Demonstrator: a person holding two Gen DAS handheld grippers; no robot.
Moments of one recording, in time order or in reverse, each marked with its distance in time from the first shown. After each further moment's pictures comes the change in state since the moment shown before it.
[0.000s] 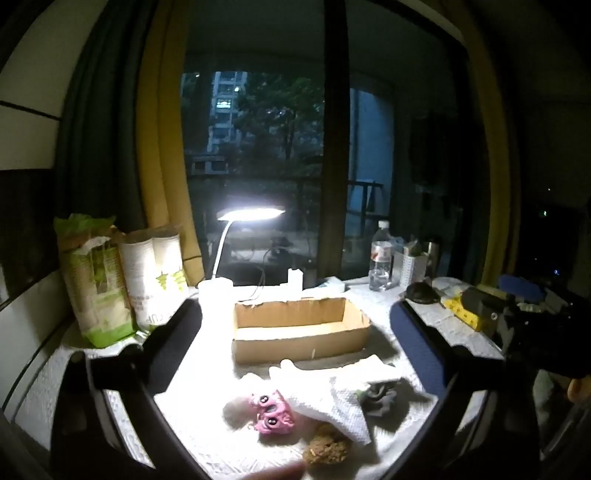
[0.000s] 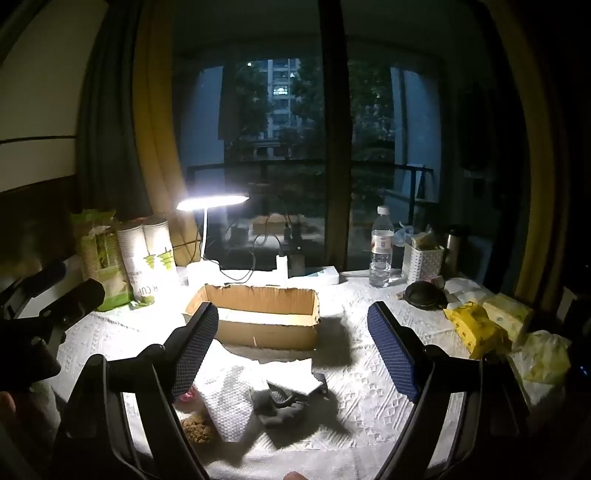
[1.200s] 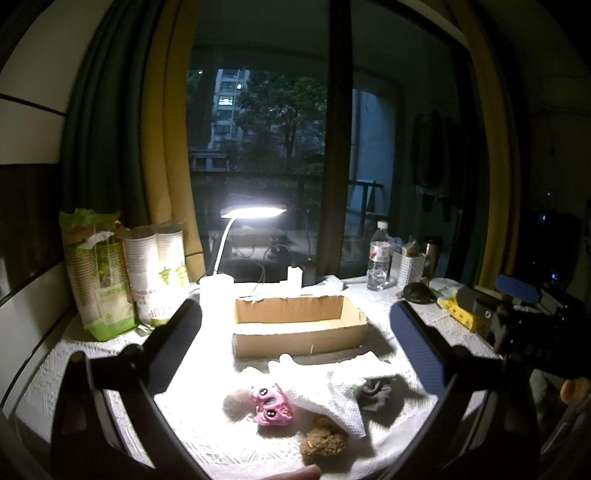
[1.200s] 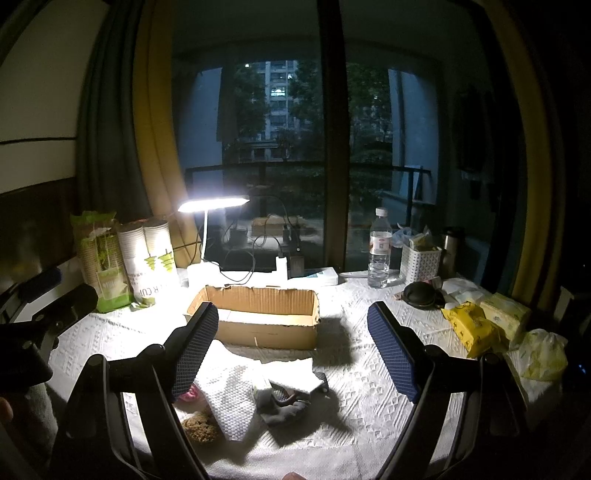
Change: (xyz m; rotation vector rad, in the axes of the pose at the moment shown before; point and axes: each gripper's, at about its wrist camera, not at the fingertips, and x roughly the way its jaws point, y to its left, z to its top) left arm -0.009 0.001 -0.001 -0.032 0.026 0.006; right arm -0.005 0.003 0.000 -0.015 -0.002 -0.006
